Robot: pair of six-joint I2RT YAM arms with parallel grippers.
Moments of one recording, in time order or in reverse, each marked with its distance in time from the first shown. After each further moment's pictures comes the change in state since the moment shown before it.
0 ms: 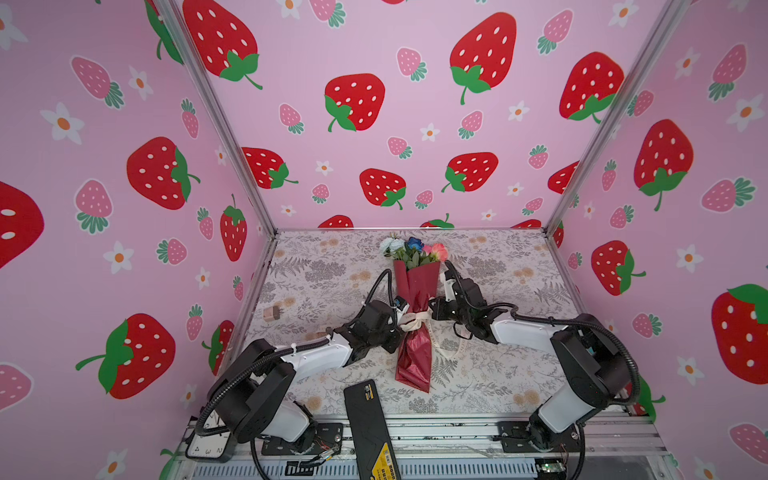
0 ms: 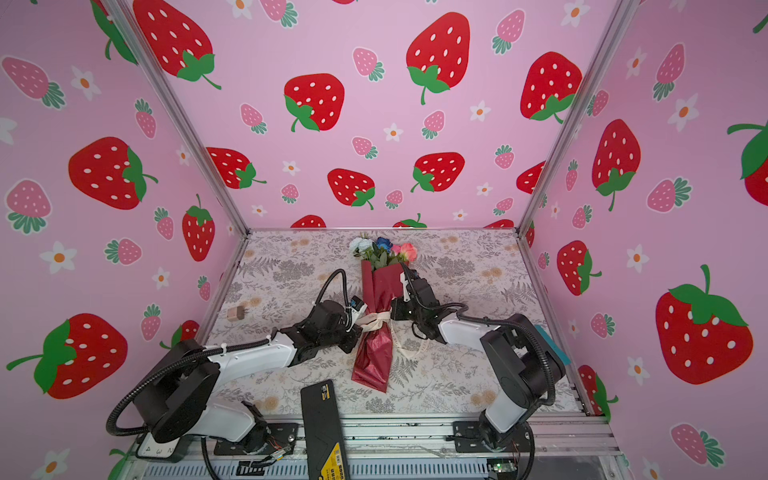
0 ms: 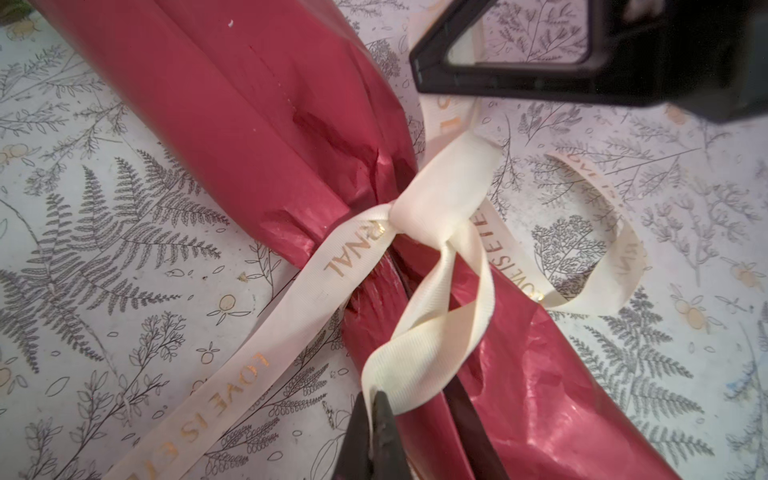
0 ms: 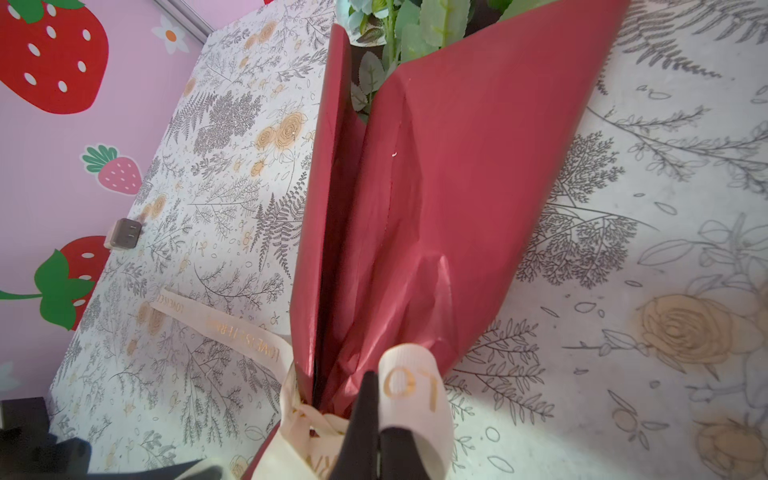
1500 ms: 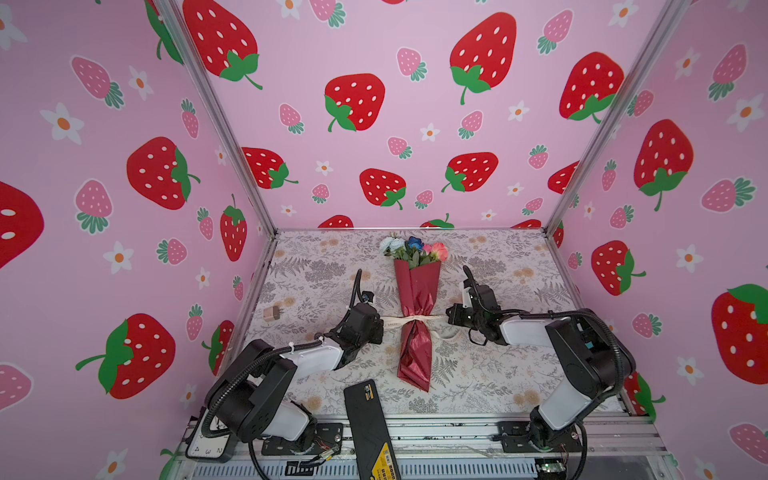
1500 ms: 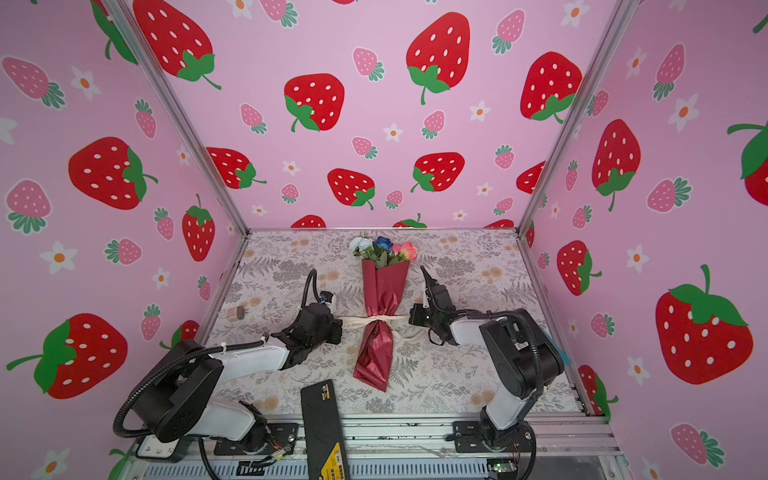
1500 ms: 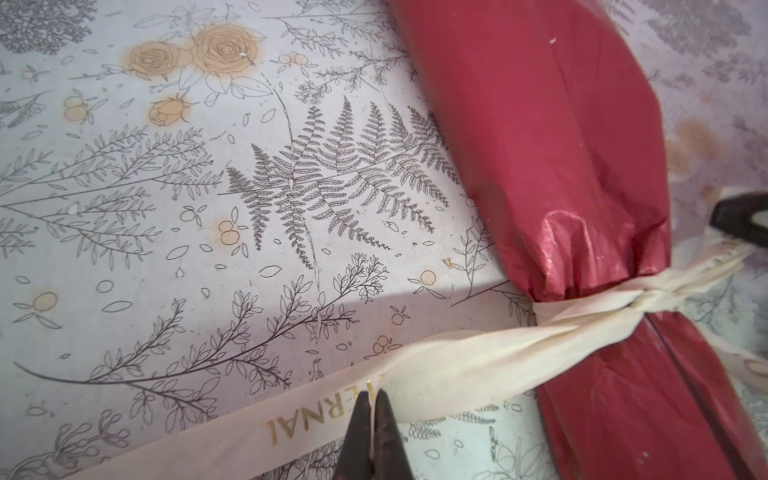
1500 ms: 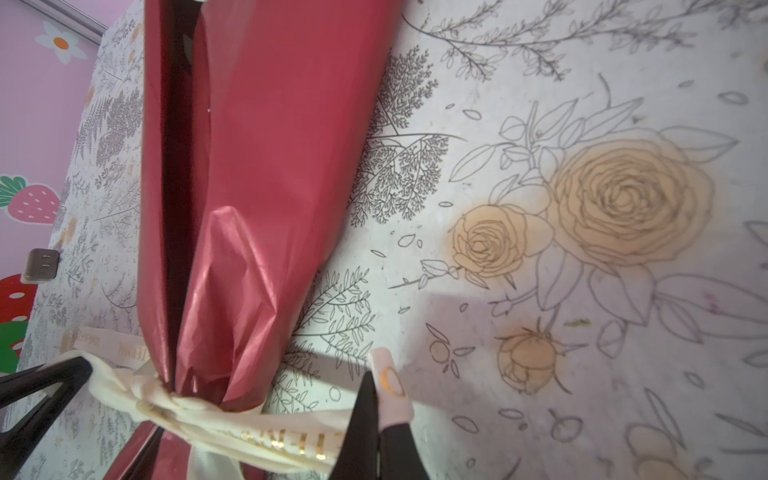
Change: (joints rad) left arm 0.122 -0.016 -0.123 0.129 -0.241 -0.340; right arm -0.159 0.051 -0.122 0.040 -0.052 0.019
